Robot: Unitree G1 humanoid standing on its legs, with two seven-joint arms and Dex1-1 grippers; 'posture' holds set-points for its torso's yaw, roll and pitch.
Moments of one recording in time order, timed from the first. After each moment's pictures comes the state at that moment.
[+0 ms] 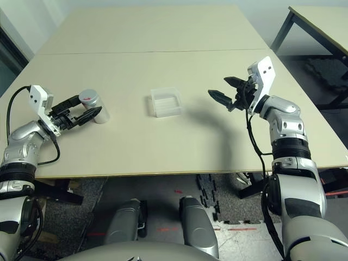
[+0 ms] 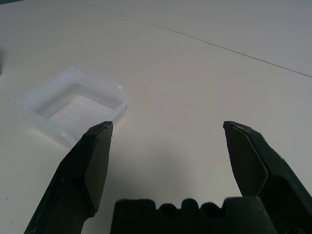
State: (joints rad) left arm -0.54 0.59 0.21 0.73 -0.35 -0.09 -1.06; right arm -0.71 -0.56 -0.17 0.69 0.25 0.08 0.99
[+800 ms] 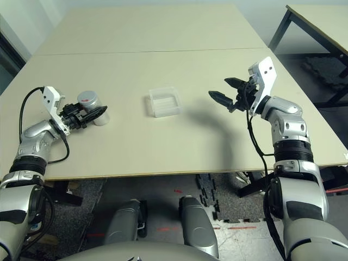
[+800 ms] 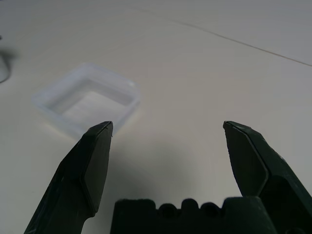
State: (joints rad) left arm -0.63 0.56 0.15 0.86 -0.32 -0.07 -1.26; right arm -0.72 -0.57 -0.10 0.51 0.26 0.29 1.02
